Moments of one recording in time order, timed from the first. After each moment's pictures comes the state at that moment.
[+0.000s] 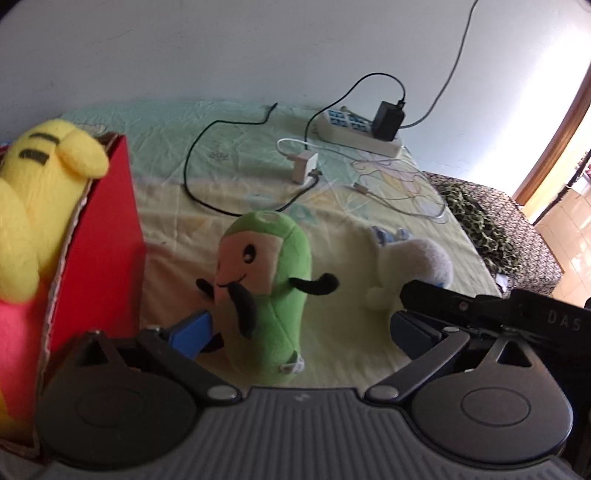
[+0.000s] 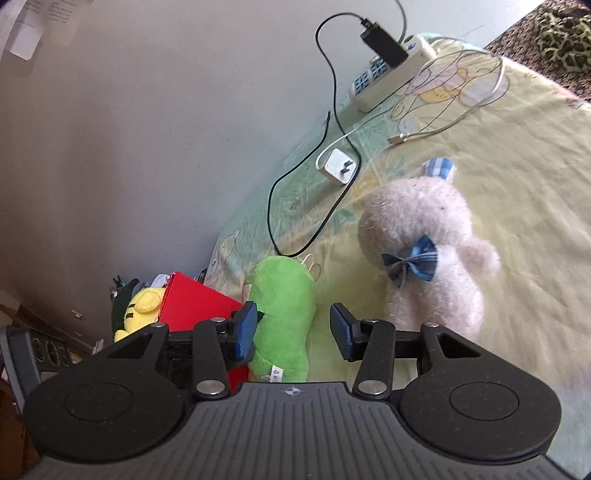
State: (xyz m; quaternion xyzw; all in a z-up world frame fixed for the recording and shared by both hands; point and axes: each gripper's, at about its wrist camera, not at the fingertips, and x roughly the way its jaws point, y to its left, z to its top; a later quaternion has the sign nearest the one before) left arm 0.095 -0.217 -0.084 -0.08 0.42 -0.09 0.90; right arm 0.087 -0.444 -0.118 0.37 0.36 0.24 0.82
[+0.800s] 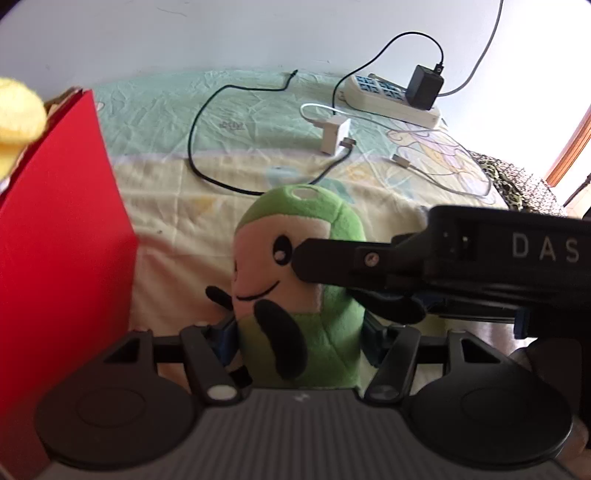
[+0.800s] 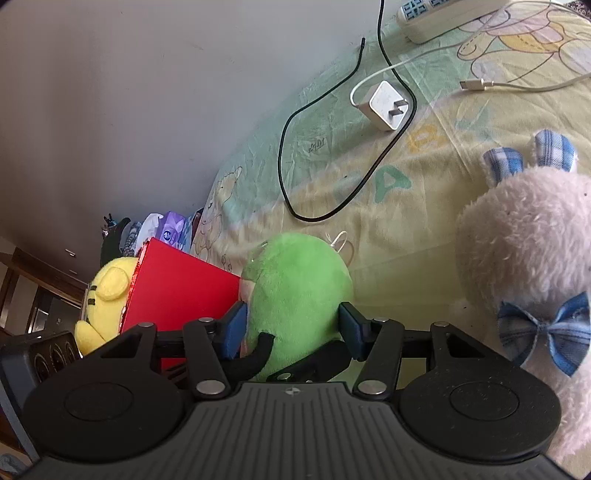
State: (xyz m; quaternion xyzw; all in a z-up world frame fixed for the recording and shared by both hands) left arm 0.131 -0.223 -0.124 -0.06 0.45 -0.08 0.89; right arm 0.145 -0.398 -0.133 0.31 0.43 0.28 0.80
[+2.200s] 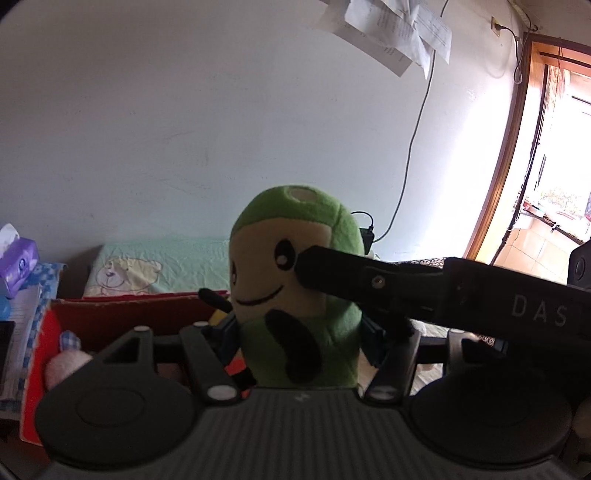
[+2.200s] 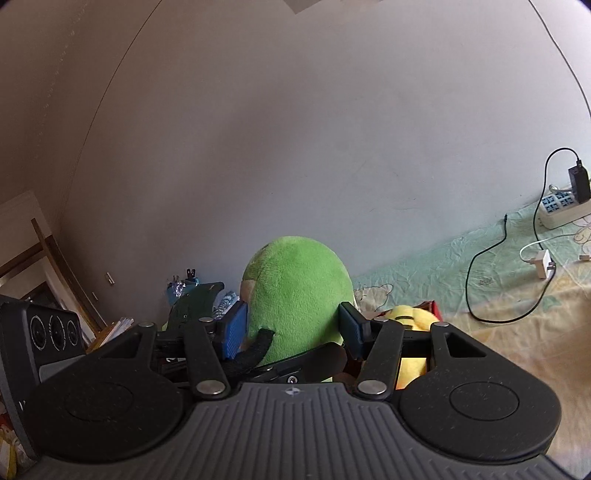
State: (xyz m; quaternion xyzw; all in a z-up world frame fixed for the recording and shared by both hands) left arm -0.016 -0.031 0.037 -0.06 0.24 -0.19 0.95; right arm -0.002 -0.232 0.016 0.24 0.18 0.29 0.91
